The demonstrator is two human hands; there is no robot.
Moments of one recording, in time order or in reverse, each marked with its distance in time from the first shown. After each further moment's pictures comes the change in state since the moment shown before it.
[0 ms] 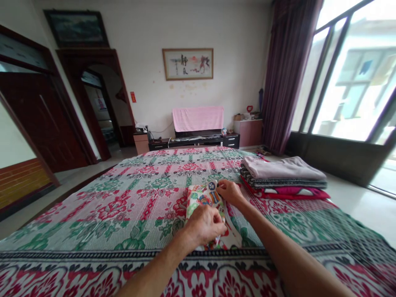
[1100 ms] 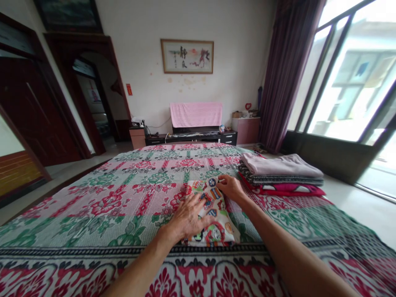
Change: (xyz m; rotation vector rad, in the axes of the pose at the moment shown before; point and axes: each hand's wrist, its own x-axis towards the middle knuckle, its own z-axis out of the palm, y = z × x) left_hand 0.010 -0.068 -0.005 0.354 0.073 0.239; right_hand 0.003 0.007 -0.003 0.025 0.011 0.037
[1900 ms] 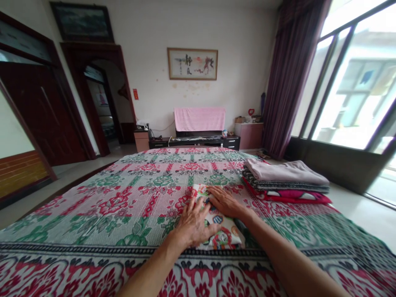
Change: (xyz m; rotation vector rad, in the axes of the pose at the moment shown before) left_hand -0.007 0.012 0.003 0.030 -0.034 -0.083; right_hand -0.025 -0.007 0.018 -0.280 -0.292 -0.610
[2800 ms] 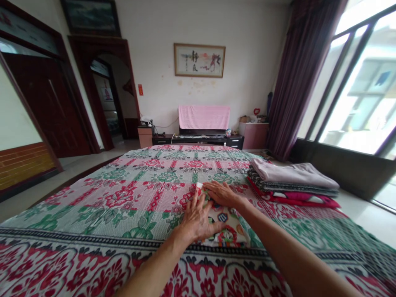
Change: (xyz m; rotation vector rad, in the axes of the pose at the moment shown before) left_hand 0.001 -0.002 0.000 -0.046 0.013 -0.065; right_hand 0.033 0.000 0.004 -0.124 -0.122 -0.098
